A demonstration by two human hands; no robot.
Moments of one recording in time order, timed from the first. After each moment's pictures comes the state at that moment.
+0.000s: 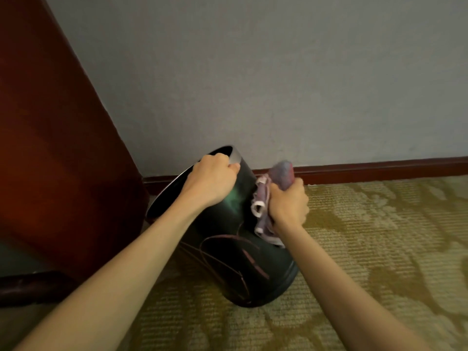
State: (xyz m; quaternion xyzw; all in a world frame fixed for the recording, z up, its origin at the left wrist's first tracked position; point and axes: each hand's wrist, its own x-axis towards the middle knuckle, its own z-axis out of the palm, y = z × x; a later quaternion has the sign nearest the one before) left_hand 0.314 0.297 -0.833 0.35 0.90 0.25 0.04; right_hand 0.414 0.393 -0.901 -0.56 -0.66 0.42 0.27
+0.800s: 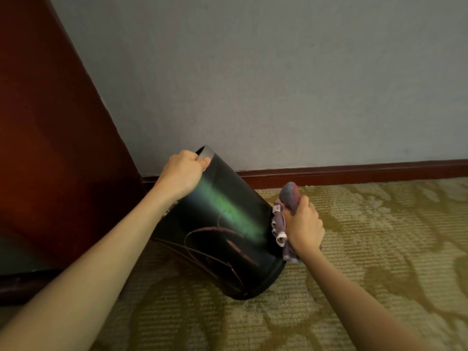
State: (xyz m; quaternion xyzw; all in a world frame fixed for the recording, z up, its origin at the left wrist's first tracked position) left_hand 0.278 0.265 -0.831 0.26 0.90 0.32 0.10; right_hand 0.453 0.415 -0.959 -0.50 -0.81 0.21 0.21
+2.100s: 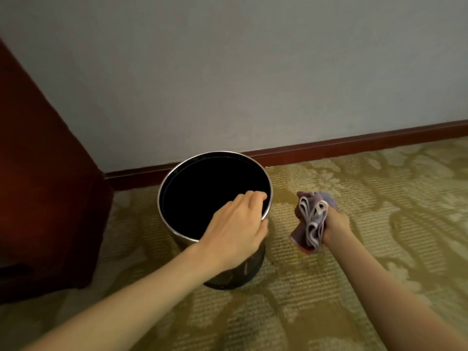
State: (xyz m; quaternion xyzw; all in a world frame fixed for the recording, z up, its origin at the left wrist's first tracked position) left_hand 0.490 0.295 -0.884 0.62 0.74 0.22 -0.10; right_hand 0.601 0.499 -0.964 -0.55 -0.33 0.71 0.28
